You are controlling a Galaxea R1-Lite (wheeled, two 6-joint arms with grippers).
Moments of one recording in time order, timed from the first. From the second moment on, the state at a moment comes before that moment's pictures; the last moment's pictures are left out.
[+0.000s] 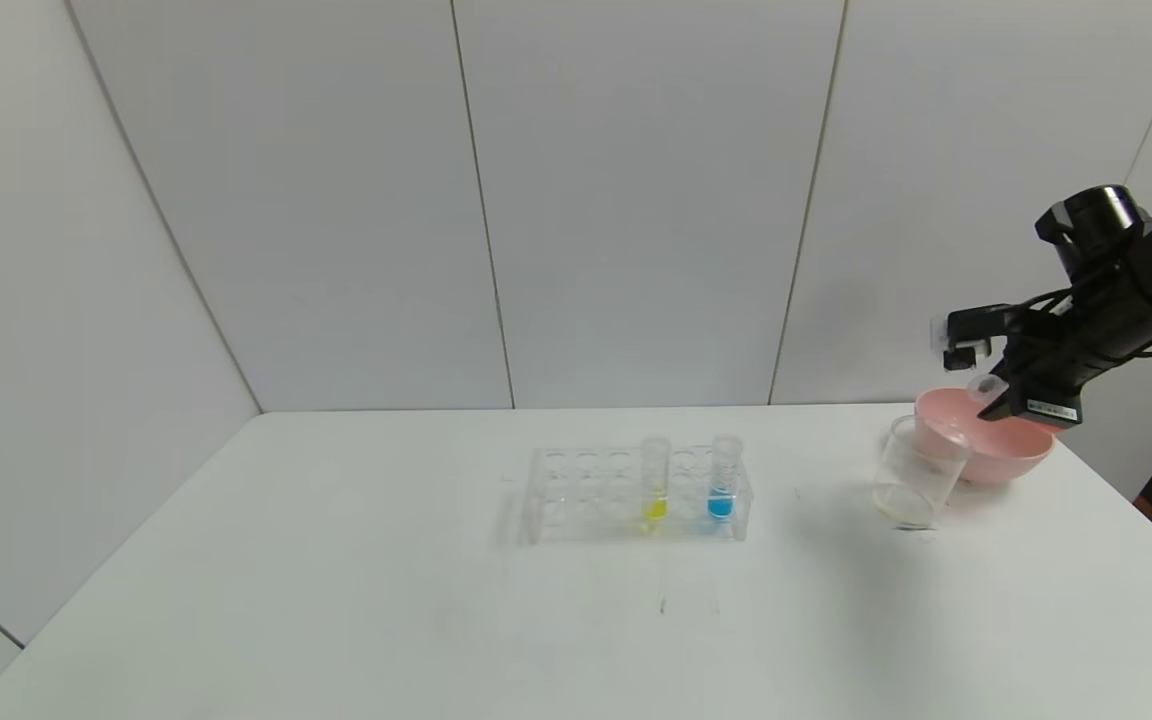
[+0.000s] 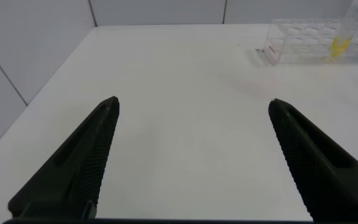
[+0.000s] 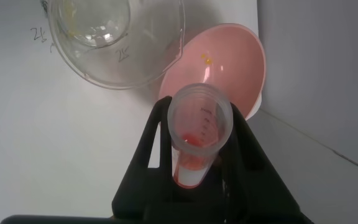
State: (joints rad) left arm 0.00 0.00 0.00 0.02 0.00 -0.02; right arm -0.07 2.14 -2.00 0.83 0.02 -1.30
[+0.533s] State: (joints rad) left arm 0.00 0.00 0.00 0.02 0.00 -0.02; right arm -0.05 2.17 -2.00 0.80 -0.05 -1.31
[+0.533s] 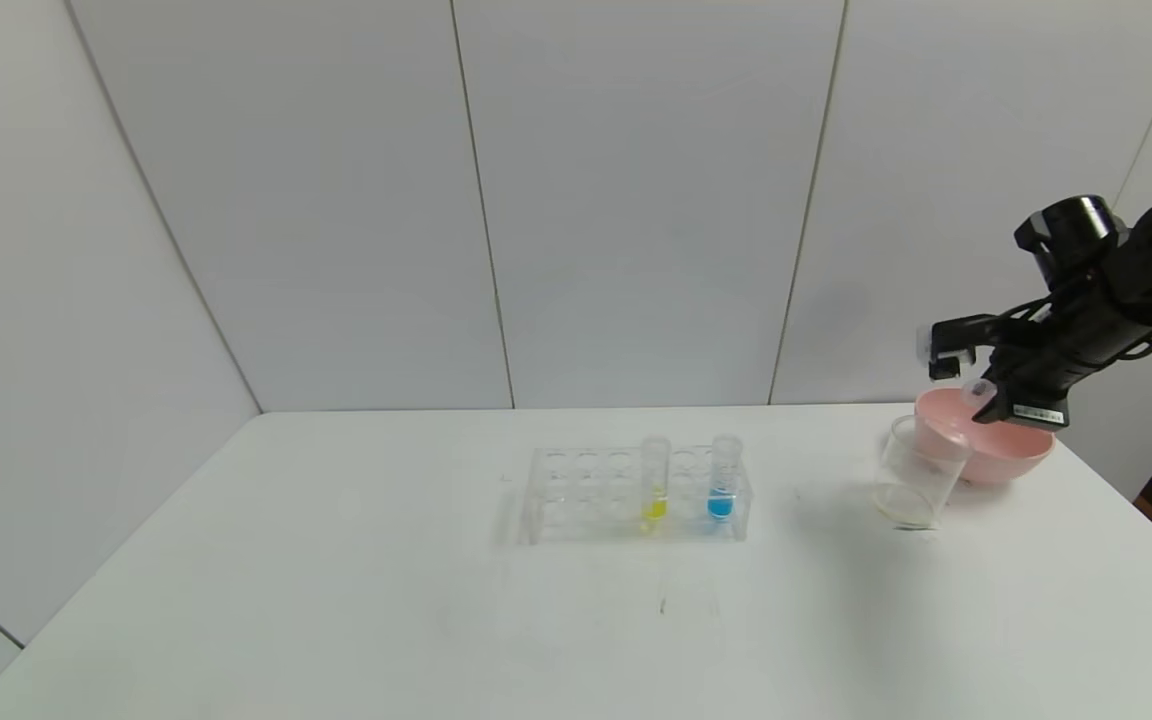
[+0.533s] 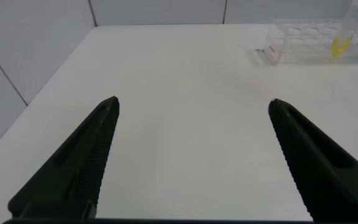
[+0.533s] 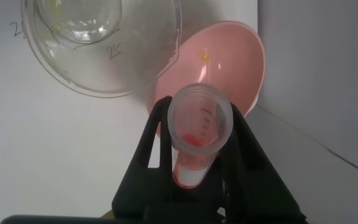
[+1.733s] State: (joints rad) left arm 0.00 0.00 0.00 0.02 0.00 -0.02; right arm 0.01 2.16 -2.00 0.77 -0.28 -1.34
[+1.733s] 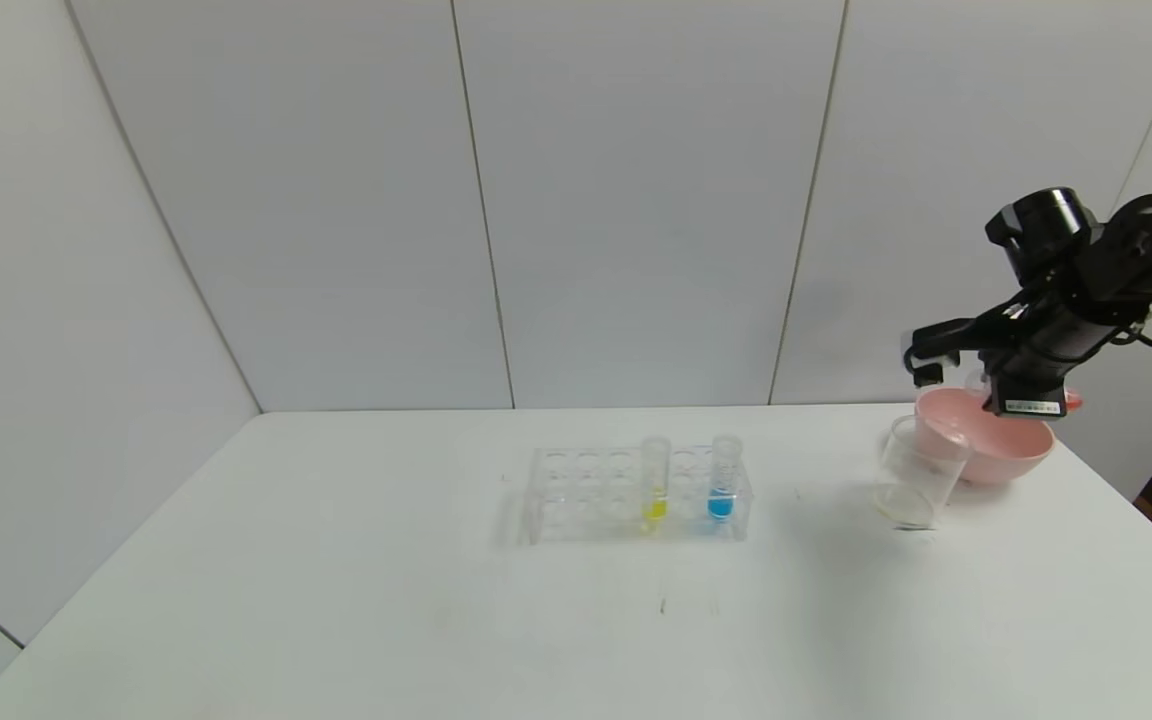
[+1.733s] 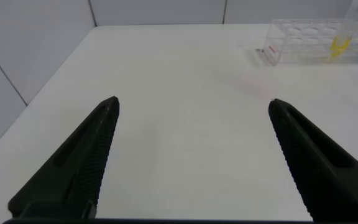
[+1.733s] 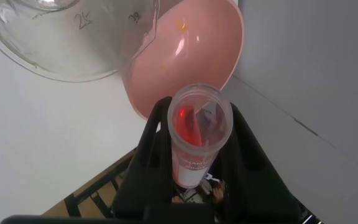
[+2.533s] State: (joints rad) left arm 0.00 0.00 0.00 0.02 0.00 -0.02; right arm 0.08 2.17 -2.00 0.79 -0.46 -1.36
